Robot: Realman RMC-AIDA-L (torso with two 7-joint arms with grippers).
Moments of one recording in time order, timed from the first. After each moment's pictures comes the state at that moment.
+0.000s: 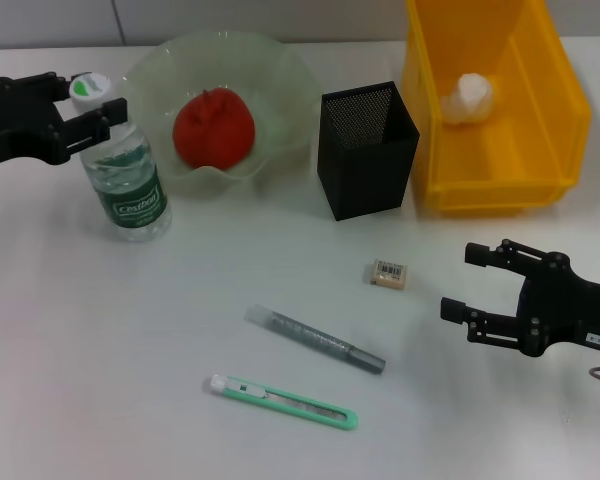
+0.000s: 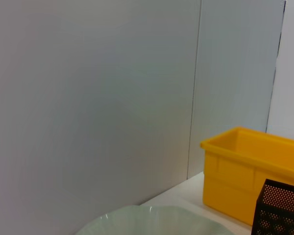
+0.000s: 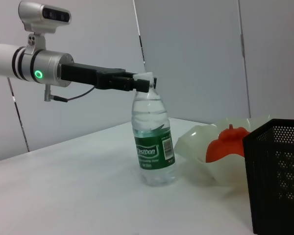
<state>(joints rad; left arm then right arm) -0.42 -2.06 0.69 0.91 1.87 1.38 -1.43 0.37 2.08 -0.50 -0.42 -2.03 -1.60 0.93</state>
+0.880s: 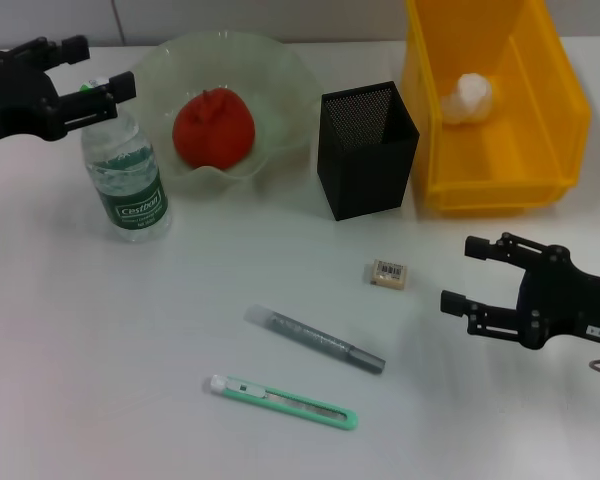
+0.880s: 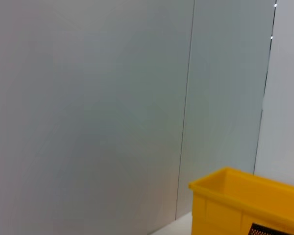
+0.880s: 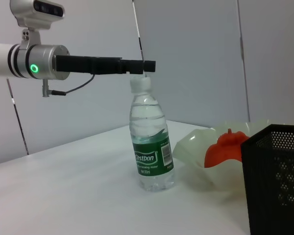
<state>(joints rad) -0.42 -2.06 0.68 0.90 1.78 1.44 -1.43 0.38 2.07 -0.50 -0.42 -2.03 -1.60 0.94</state>
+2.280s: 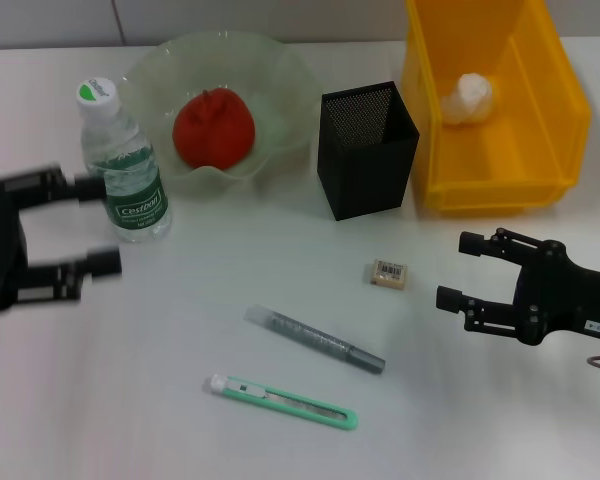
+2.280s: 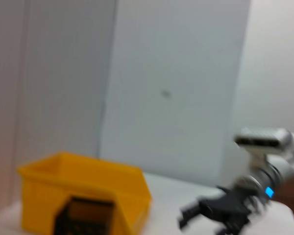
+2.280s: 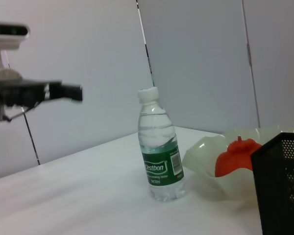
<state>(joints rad) -0.36 -1.94 0.64 0.79 1.85 1.96 -1.31 0.40 2.07 -0.50 -0.43 -2.03 -1.63 0.98</state>
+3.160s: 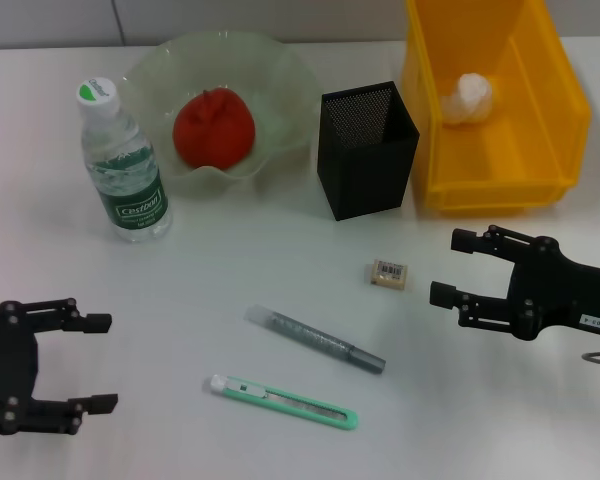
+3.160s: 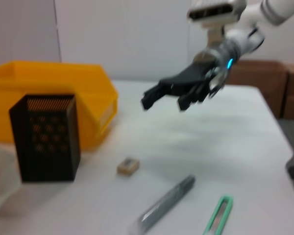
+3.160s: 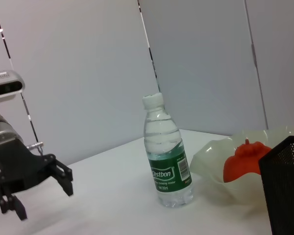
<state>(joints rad) -0.34 -1.91 0.65 0.62 2.16 1.87 -0.91 0.41 2.07 -0.50 -0.43 -2.03 -1.64 1.03</state>
